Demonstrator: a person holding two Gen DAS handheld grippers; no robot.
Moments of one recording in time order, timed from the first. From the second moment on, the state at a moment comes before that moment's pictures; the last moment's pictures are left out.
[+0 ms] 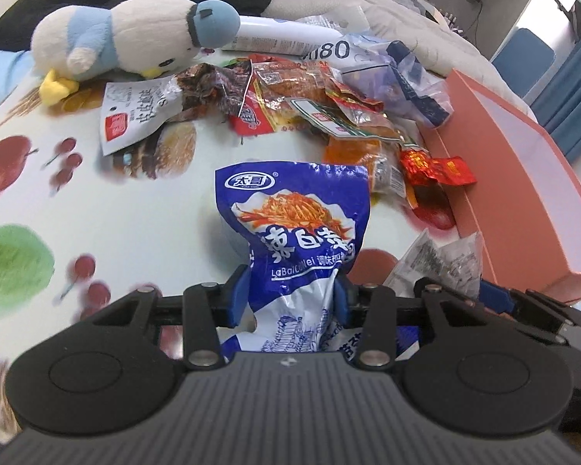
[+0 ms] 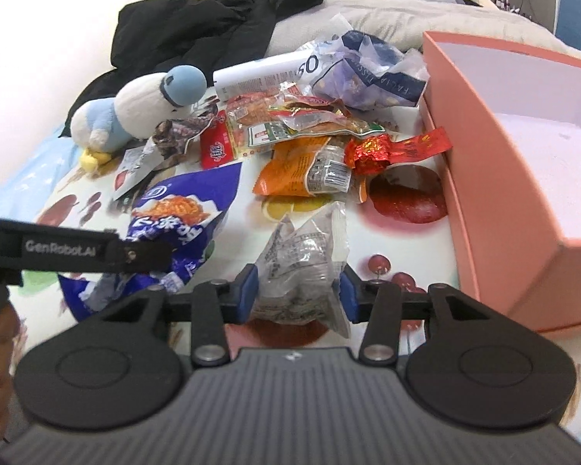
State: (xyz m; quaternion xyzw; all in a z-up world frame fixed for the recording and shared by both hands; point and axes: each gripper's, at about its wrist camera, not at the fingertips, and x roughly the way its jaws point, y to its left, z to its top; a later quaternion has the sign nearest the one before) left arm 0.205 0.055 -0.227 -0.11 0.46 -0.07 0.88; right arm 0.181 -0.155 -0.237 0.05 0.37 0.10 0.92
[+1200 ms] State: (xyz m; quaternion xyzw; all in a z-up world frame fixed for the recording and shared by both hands) left arm 0.098 -0.054 -0.059 -0.09 0.36 -0.16 0.92; right arm 0.051 -0.252 -0.090 0.09 0.26 0.01 0.96
